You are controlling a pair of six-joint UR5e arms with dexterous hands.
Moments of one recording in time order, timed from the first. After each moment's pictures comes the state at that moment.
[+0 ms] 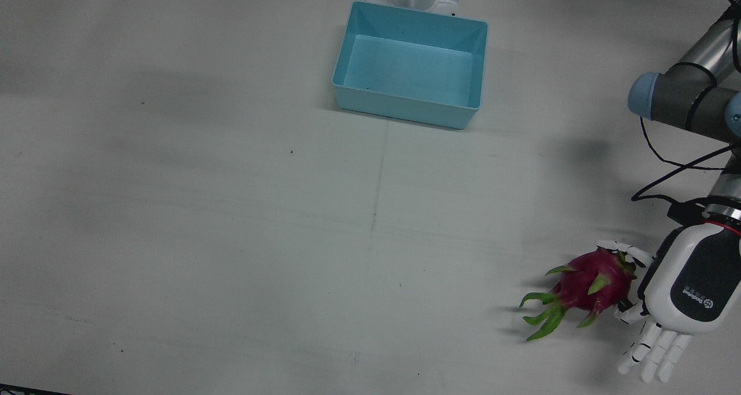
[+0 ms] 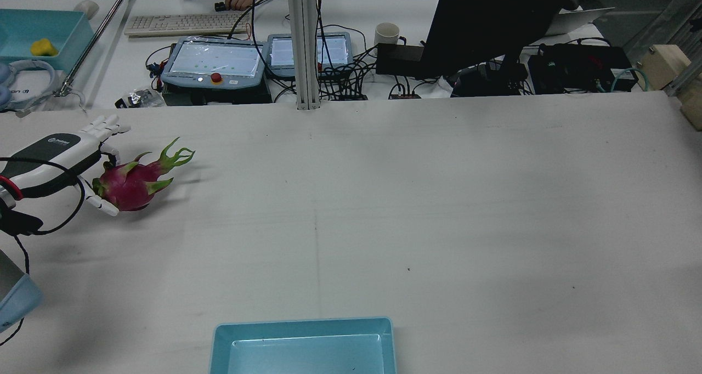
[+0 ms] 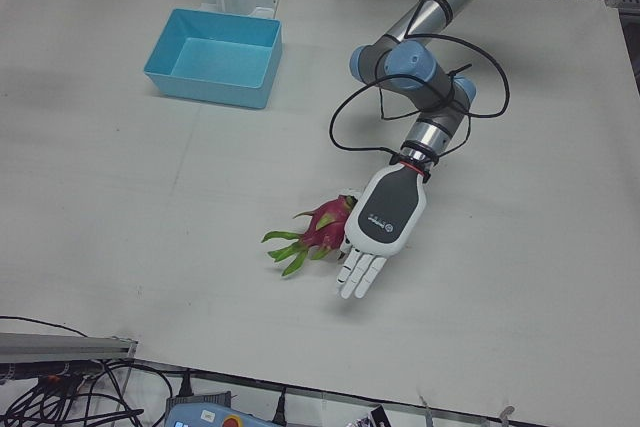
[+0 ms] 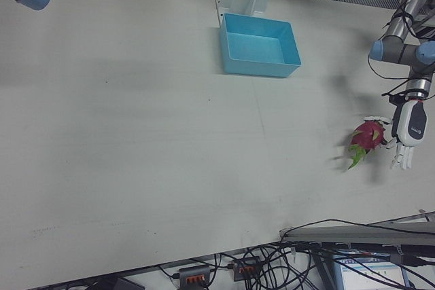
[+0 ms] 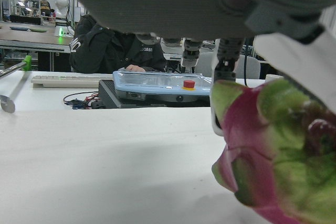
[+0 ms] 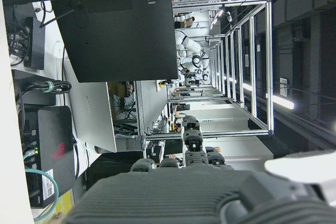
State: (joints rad) left arm -0.93 -1.85 -1.59 0.23 1.44 1.55; right arm 1.51 -1.55 1.58 -3.30 -1.46 0.10
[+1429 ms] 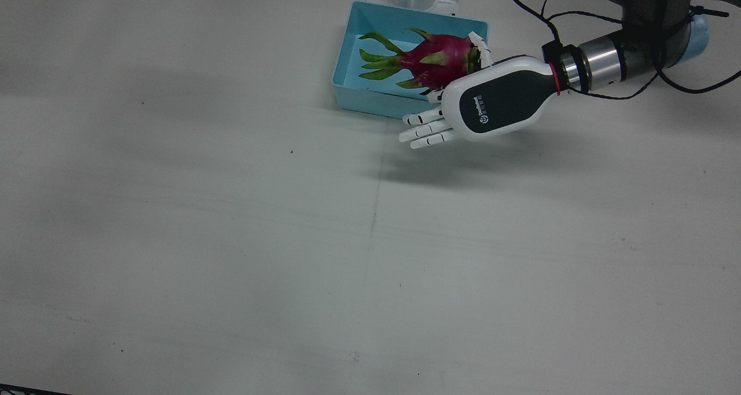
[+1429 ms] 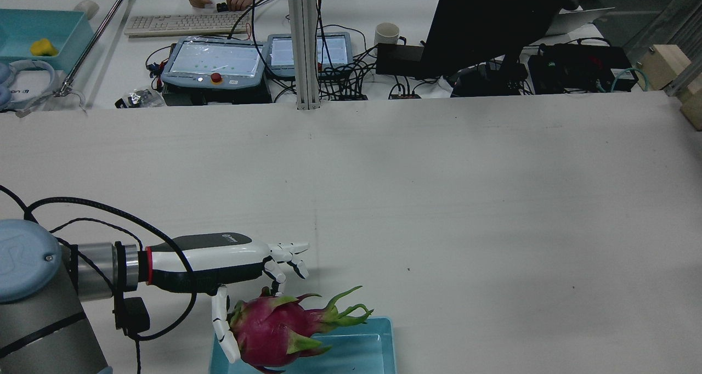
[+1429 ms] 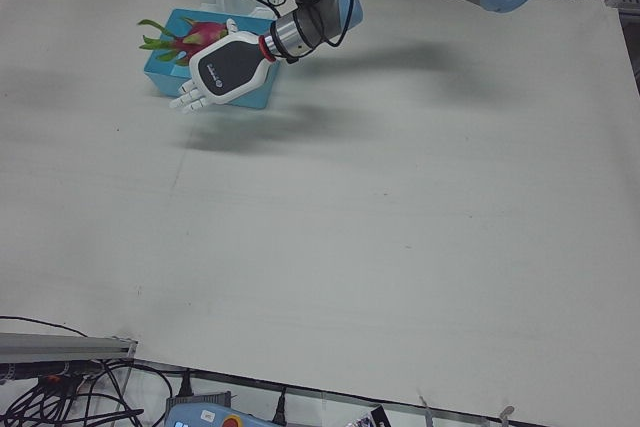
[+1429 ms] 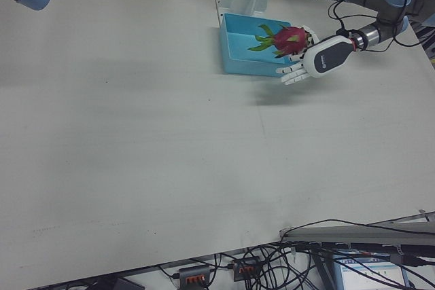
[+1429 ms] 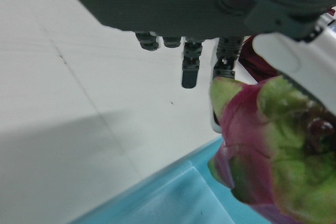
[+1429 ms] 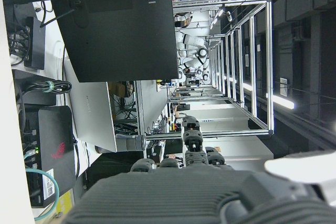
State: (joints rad) left arm -0.61 -2.06 -2.02 0.63 1.91 1.26; right arm 1.51 -1.55 1.58 -3.30 -1.46 0.10
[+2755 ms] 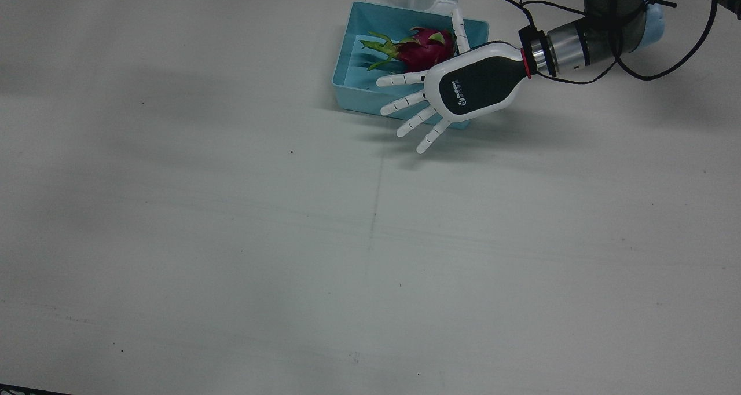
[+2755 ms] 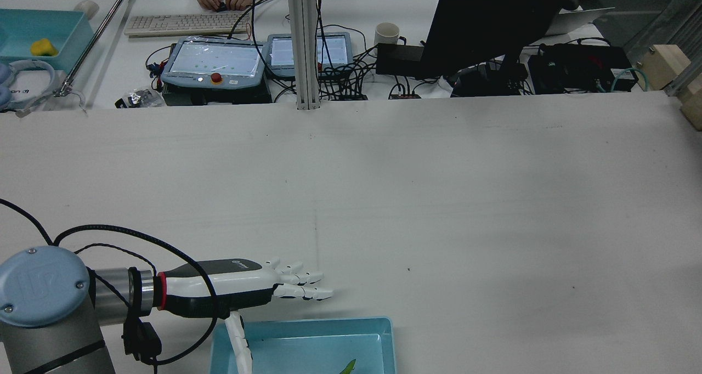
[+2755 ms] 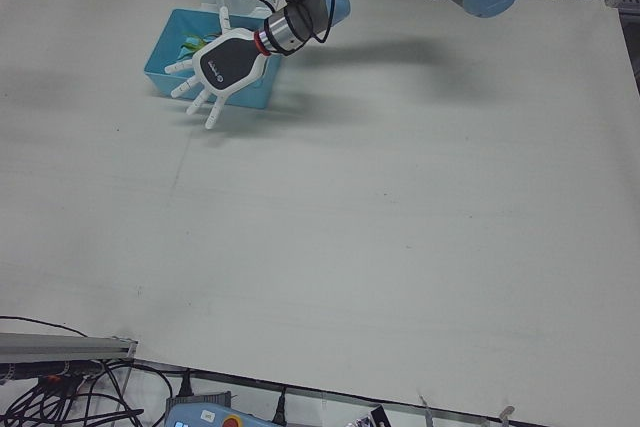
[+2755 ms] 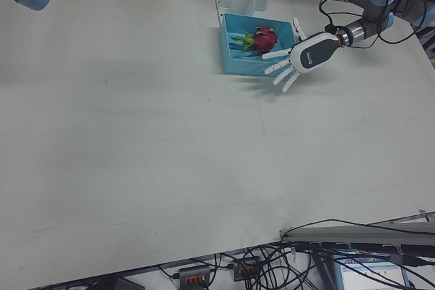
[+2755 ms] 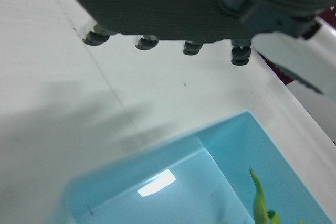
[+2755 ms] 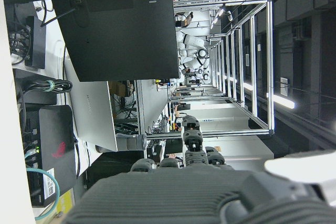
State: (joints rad) left arm -0.55 -2.07 -2.01 0.71 1.86 1.25; right arm 1.51 -1.55 1.58 -3.30 -1.46 0.10
